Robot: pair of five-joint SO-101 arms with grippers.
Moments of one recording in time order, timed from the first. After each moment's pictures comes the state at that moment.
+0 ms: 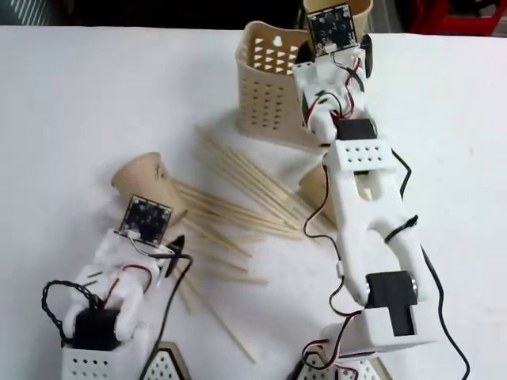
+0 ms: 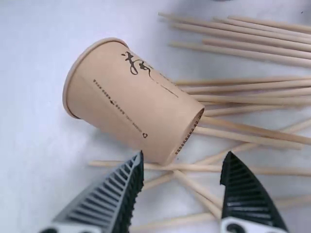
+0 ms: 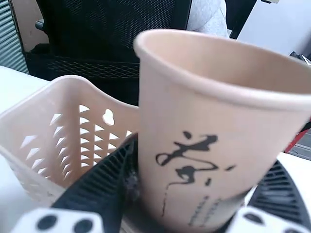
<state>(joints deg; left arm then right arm) -2.4 -103.7 88.7 67.0 -18.5 -8.4 0.3 9.1 18.3 14.4</state>
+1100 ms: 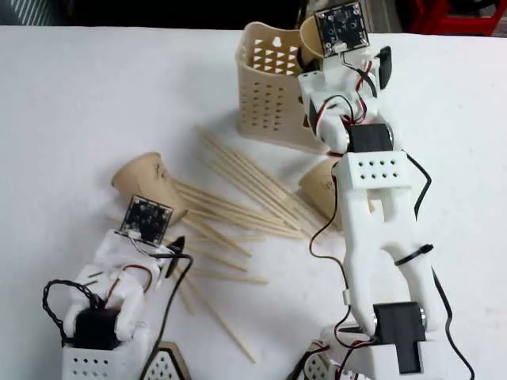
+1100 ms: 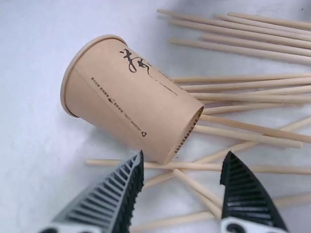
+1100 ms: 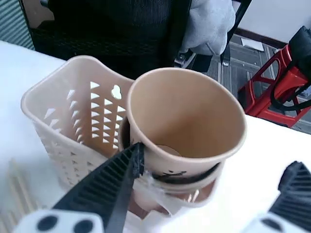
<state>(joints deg) -2.4 -103.7 89.1 67.0 -18.5 -8.4 -11.7 9.1 36.3 14.3</state>
